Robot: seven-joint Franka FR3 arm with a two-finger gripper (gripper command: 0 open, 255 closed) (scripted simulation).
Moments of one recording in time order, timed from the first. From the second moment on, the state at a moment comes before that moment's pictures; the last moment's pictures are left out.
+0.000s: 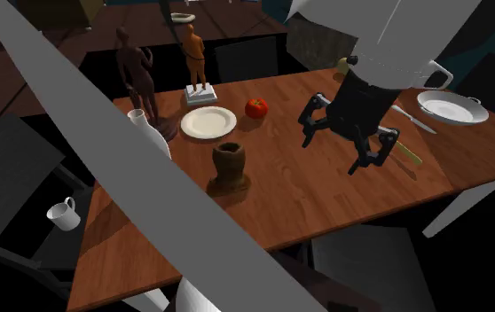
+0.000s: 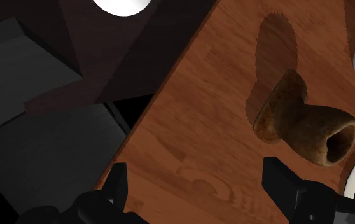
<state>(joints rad) -0.02 -0.83 -0.07 -2.43 0.10 1.53 0.08</state>
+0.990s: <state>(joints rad) 0.08 -0.51 0.24 -2.37 0.16 1.74 0.32</state>
